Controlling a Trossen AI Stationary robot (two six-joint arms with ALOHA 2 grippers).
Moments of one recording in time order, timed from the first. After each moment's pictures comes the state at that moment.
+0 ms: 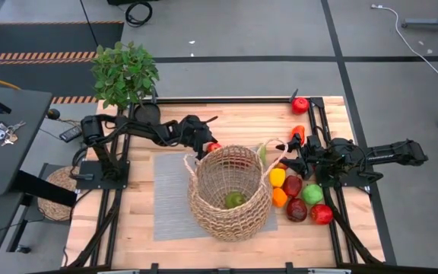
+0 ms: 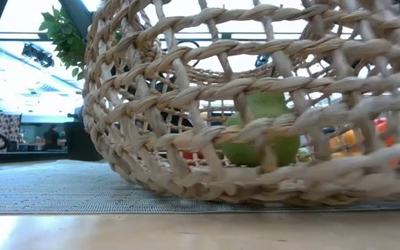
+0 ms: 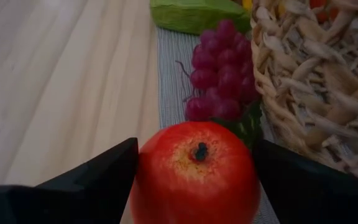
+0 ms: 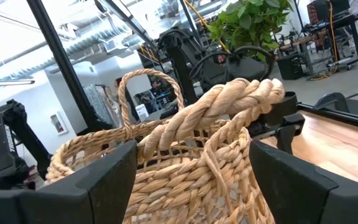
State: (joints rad) left arm 0.35 1.78 0.79 0.32 0.31 0.18; right arm 0.02 0.25 0.01 0.43 0.05 0.36
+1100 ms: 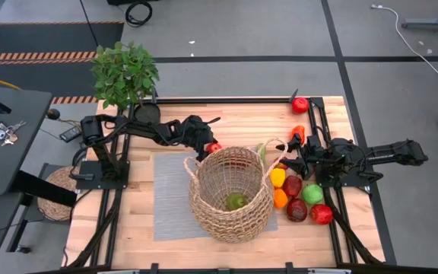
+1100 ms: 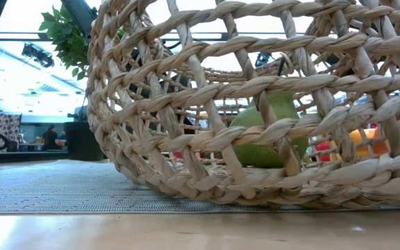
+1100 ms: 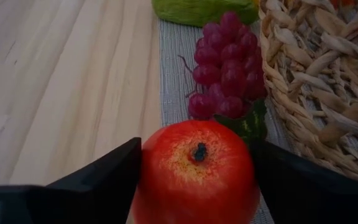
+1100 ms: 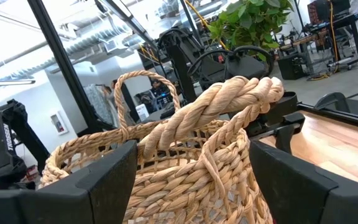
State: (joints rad) left arm 0.34 1.78 0.83 0.23 0.27 0.20; right arm 0.02 0.25 0.01 0.43 0.05 0.36
